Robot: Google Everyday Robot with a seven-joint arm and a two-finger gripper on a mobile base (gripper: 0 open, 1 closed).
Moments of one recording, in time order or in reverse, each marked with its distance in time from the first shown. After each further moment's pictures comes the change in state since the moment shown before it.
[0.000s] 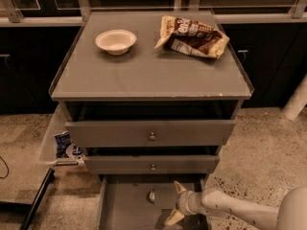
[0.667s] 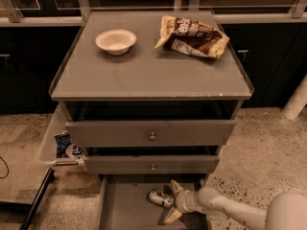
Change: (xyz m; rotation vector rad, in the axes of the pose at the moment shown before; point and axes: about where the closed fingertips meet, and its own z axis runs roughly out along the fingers) arm 0.020 -0.016 0.042 0.002 -0.028 -0.091
